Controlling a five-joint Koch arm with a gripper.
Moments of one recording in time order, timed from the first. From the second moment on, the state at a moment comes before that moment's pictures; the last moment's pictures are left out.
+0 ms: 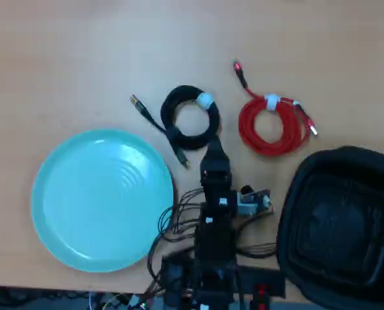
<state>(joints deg) 90.0 121.1 179.2 -13.2 -9.0</state>
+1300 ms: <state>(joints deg) 77.3 129.6 142.3 46.9 -6.1</state>
